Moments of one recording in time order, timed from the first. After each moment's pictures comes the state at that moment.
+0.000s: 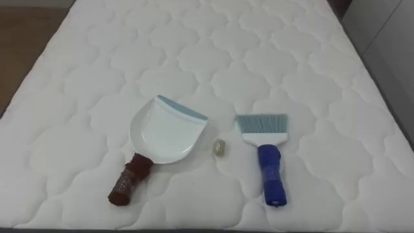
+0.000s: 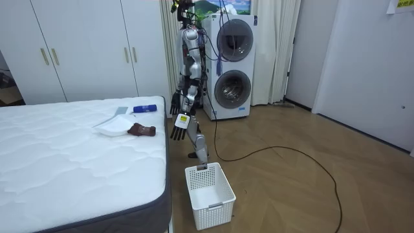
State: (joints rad) left arm 0.14 0.16 0.03 1.12 0.12 -0.14 0.05; right arm 0.03 -0.20 0.12 1.28 0.08 -0.10 0.19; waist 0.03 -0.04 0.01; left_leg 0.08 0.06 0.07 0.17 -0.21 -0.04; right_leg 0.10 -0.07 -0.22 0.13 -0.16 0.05
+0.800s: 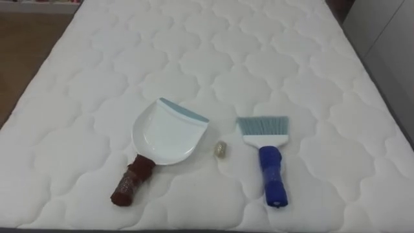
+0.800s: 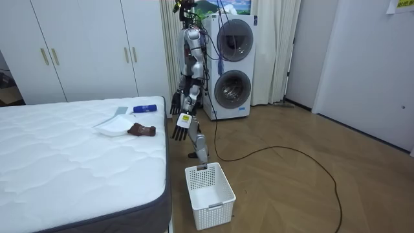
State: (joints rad) left arm 0.17 0.16 0.06 1.12 0.01 -0.16 0.12; right arm 0.04 -0.20 0.10 1.29 0.07 -0.11 0.18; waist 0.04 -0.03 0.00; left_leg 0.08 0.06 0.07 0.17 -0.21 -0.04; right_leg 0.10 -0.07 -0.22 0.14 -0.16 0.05
